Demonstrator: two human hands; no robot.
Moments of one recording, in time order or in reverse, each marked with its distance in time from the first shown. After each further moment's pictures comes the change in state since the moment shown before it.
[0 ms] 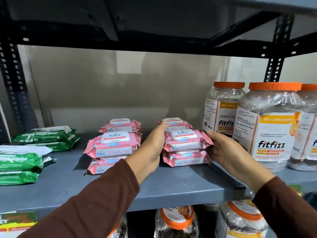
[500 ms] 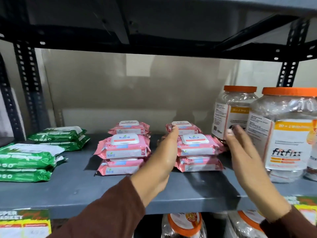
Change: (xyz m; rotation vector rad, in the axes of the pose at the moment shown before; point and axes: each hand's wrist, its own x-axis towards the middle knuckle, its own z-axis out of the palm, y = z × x) left_hand -0.033 -0.005 0.003 0.013 0.022 0.157; right_hand -0.036 -0.002 0.020 -0.270 0.320 -0.341
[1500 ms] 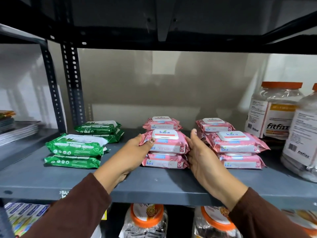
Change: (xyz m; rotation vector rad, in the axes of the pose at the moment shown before) left_hand -0.026 0.007 -0.172 0.355 0.188 0.075; right_hand -0.048 -0.029 0.157 0.509 -0.664 0.314
